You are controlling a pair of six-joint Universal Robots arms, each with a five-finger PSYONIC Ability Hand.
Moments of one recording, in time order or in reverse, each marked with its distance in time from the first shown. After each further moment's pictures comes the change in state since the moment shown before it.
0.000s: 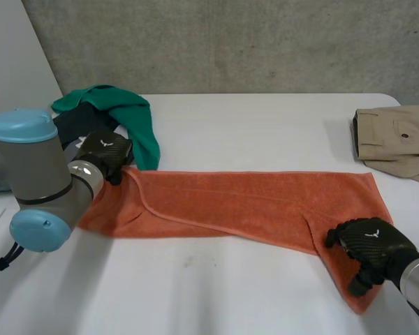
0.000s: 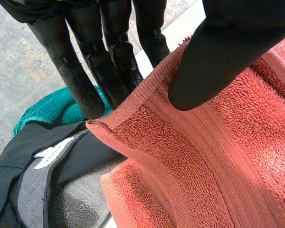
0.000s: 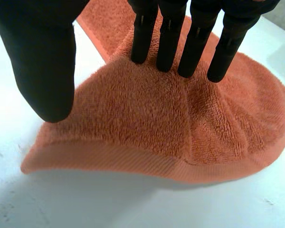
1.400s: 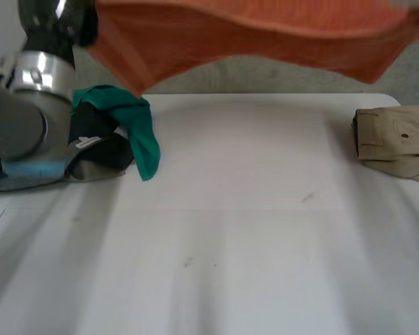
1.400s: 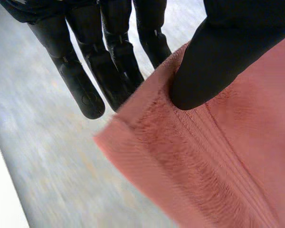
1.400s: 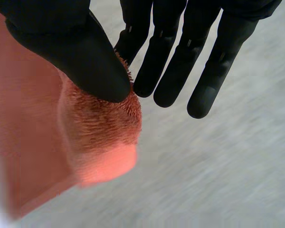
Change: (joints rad) left arm 0.001 0.204 0.014 0.675 0.036 -0.164; right arm 0.107 0.246 -0.896 -0.396 0.337 0.030; left_hand 0.000 0.002 0.001 0.000 0.000; right_hand 0.612 0.674 0.691 0.702 0.720
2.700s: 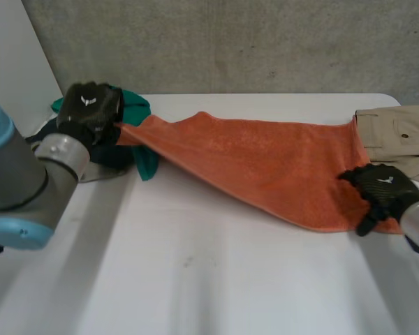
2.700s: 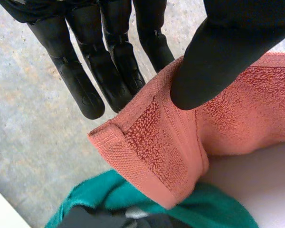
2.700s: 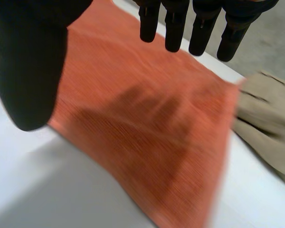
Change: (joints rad) left arm 0.005 0.026 -0.141 -0.430 0.032 -0.001; right arm -0.109 0.012 0.583 0.214 -0.329 0.137; left_hand 0.000 0.000 0.000 0.000 0.000; right_hand -0.851 -0.906 -0.930 -0.933 -0.947
